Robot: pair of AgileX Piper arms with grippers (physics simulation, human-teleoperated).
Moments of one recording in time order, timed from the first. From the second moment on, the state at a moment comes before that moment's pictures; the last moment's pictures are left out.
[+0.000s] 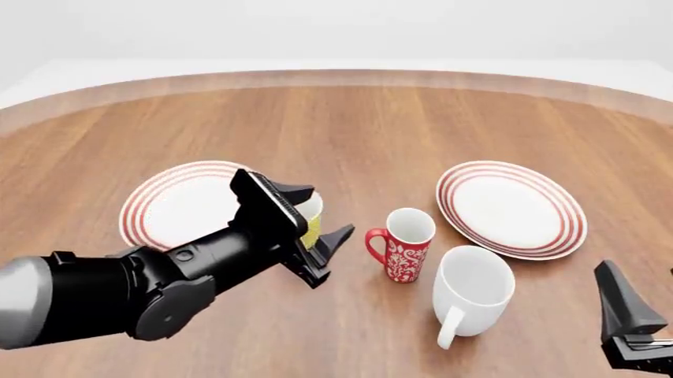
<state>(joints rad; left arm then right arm) -0.76 1.48 -0.60 -0.52 0.22 0.01 0.02 0.00 0.00 -0.01</state>
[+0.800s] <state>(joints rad) -0.80 1.75 -0.74 -0.52 0.28 0.02 0.02 -0.01 0.00 0.00</state>
